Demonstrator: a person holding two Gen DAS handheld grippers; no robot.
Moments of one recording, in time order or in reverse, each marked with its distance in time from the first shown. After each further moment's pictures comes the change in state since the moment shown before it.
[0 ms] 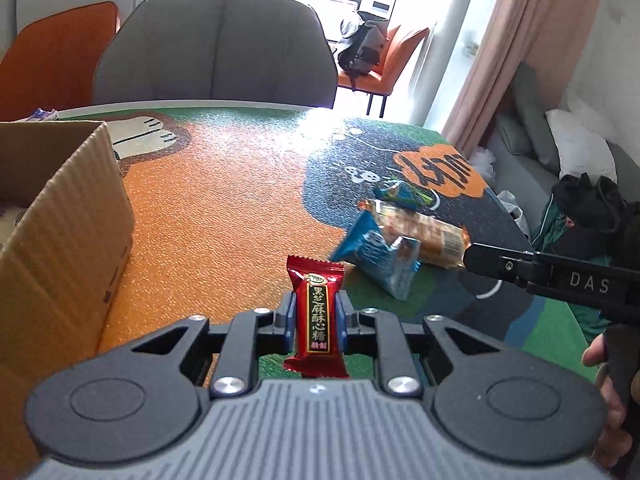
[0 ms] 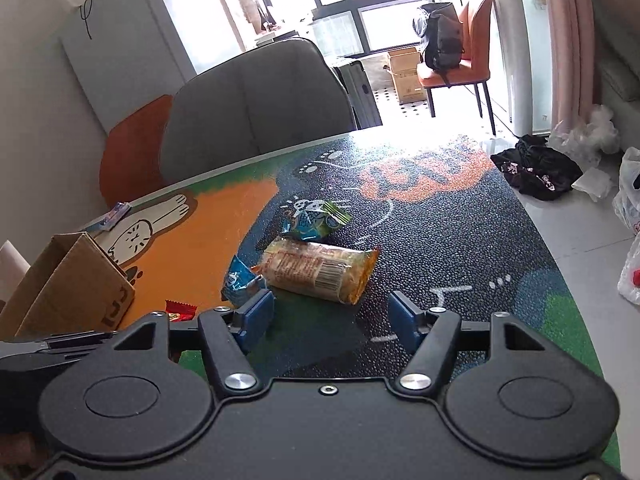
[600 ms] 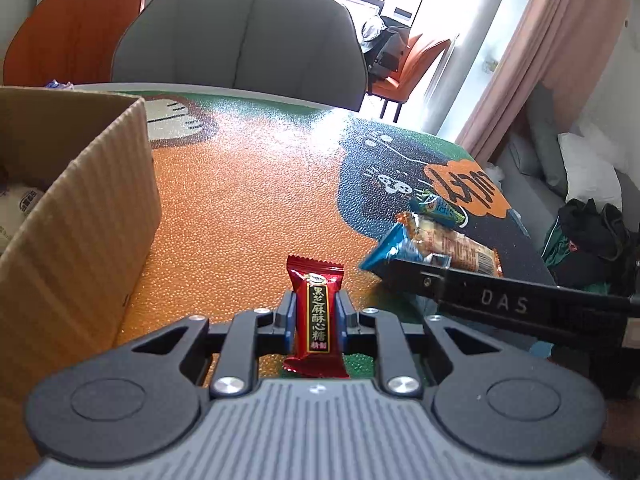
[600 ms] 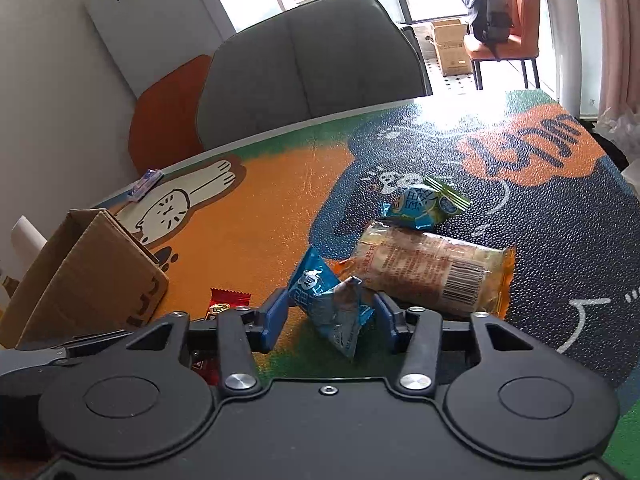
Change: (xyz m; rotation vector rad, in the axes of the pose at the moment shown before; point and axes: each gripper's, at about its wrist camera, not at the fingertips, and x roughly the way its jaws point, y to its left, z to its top) left arm 0.009 0.029 0.001 -0.087 0.006 -0.010; right arm 0.059 0.049 -0.001 -0.023 0.099 0.086
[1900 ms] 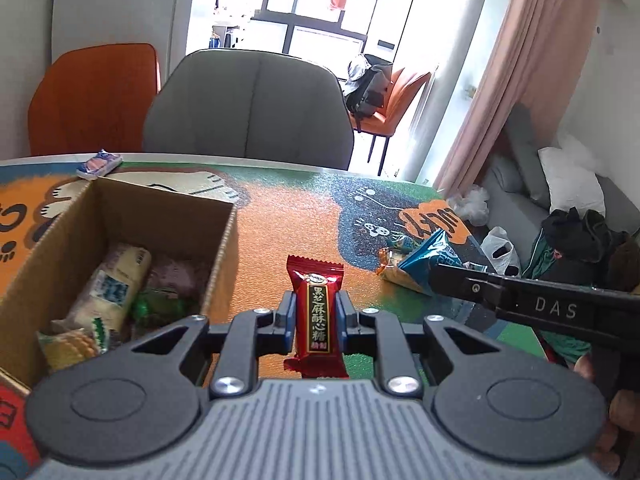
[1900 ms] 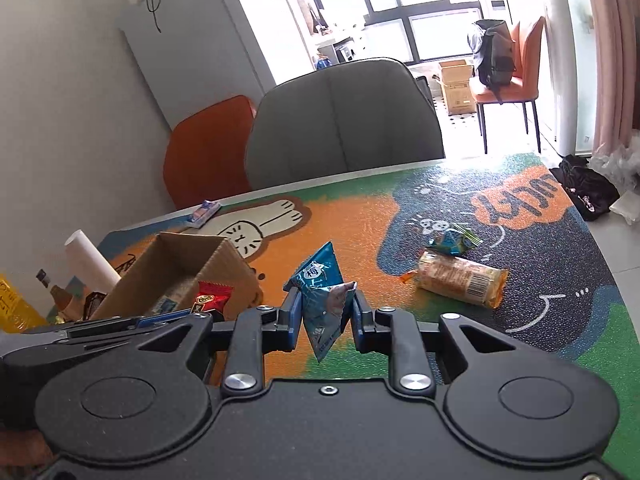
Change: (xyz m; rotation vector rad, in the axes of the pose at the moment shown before) left arm -0.137 0.010 0.009 0.069 -0.107 0.000; right arm -0.118 0.077 0.000 -0.055 -0.104 0.015
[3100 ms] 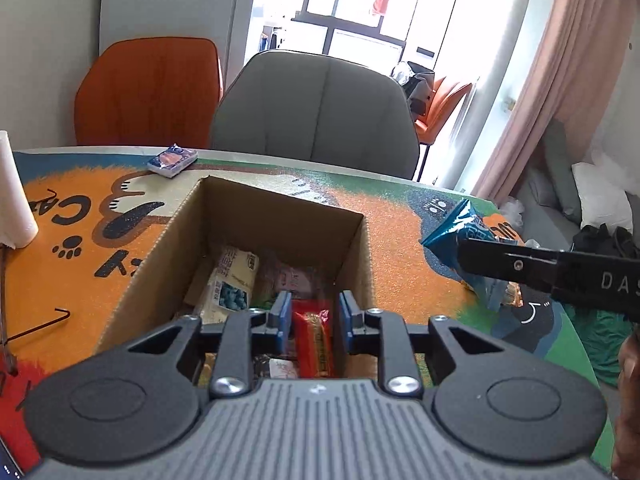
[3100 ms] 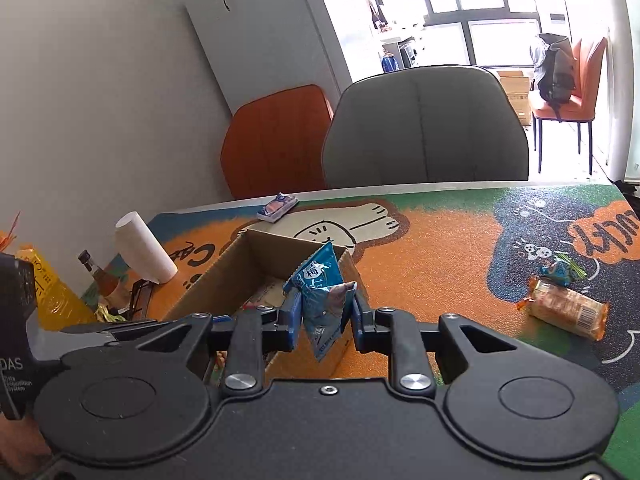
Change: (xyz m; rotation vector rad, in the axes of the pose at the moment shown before) left arm -0.015 0.085 0.003 -0.059 -0.003 0.086; right arm 0.029 0.087 0.015 -0.095 0.021 0.103
